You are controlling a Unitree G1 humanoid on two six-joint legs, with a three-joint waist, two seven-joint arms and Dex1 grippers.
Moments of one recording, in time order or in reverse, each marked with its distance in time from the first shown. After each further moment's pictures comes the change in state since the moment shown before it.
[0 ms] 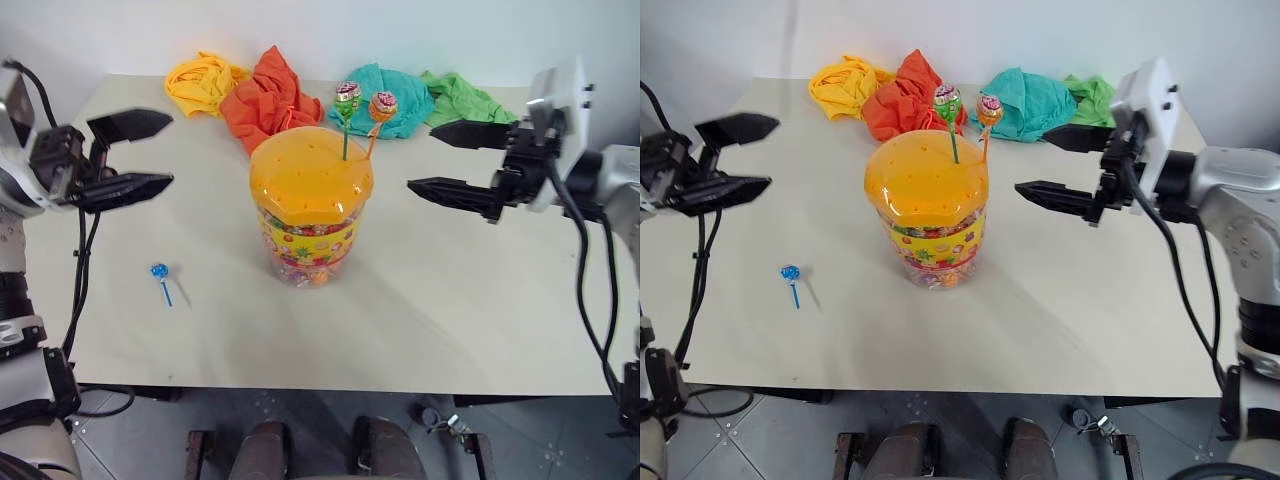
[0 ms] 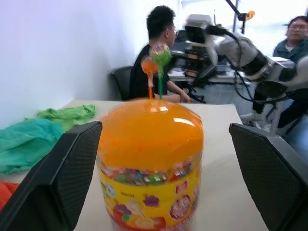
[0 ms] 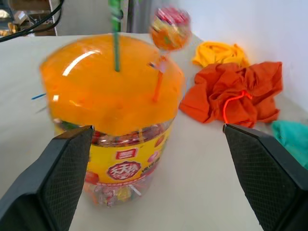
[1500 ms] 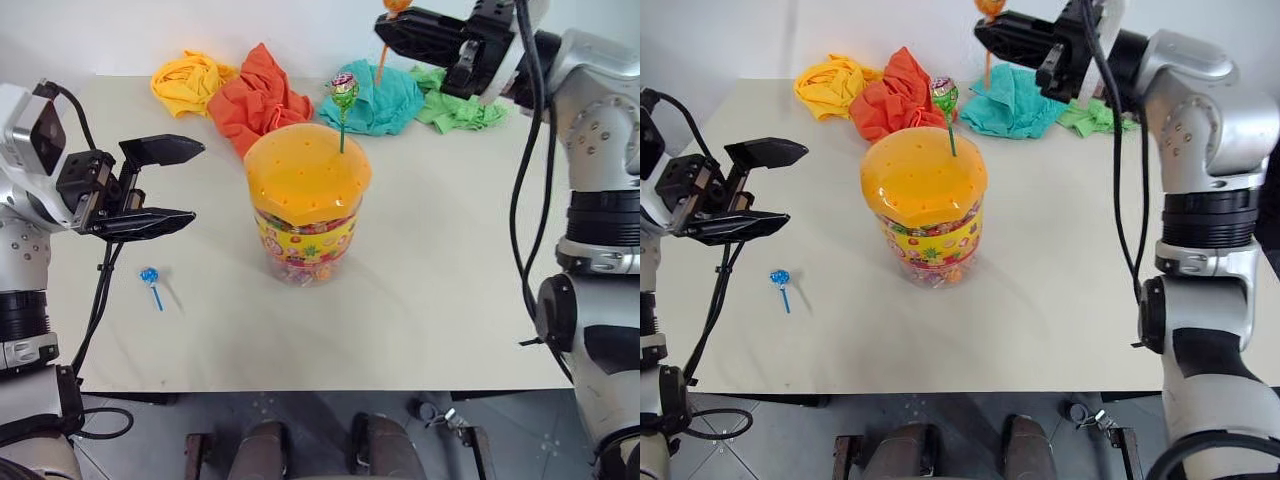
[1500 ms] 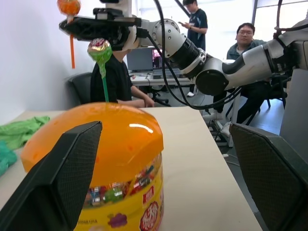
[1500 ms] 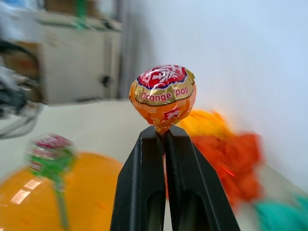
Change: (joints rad) left arm 0.054 -0.051 -0.016 -0.152 -0.105 0.021 0.000; right arm -0.444 0.201 0.002 0.339 -0.215 0.013 -0.022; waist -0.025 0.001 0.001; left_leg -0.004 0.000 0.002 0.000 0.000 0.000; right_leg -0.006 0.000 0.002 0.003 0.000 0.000
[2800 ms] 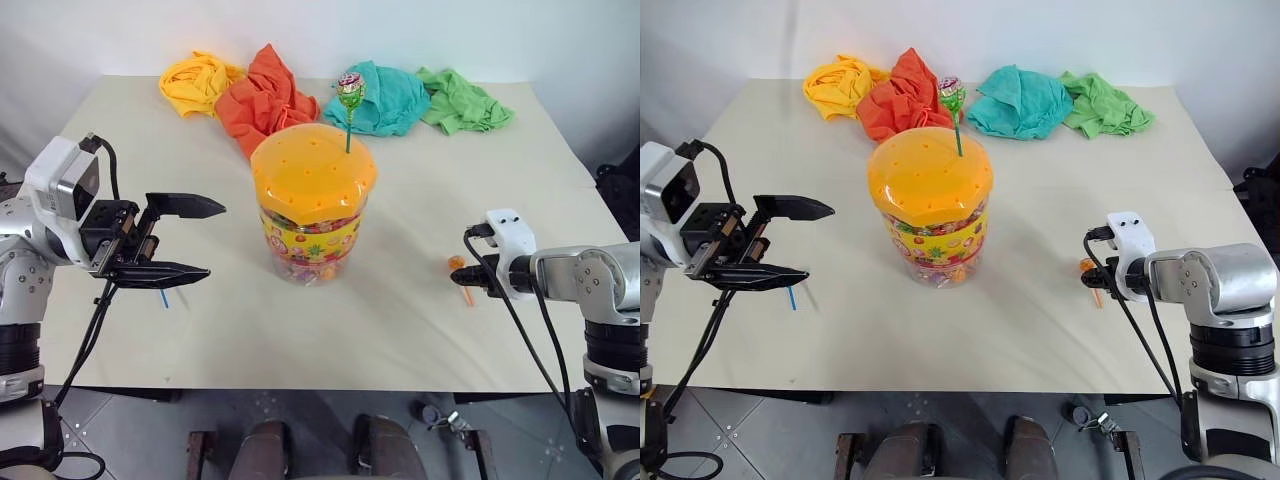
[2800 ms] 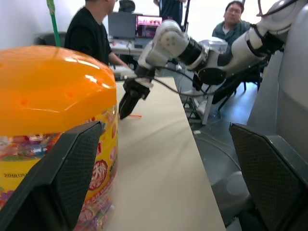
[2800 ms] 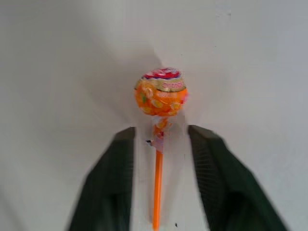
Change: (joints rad) left arm 0.196 0.102 -0.038 -0.174 -0.008 0.057 0.000; right arm 0.633 -0.072 -0.075 -0.361 0.007 0.876 -0.547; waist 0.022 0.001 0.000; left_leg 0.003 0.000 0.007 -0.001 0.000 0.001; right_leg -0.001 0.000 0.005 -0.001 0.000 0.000
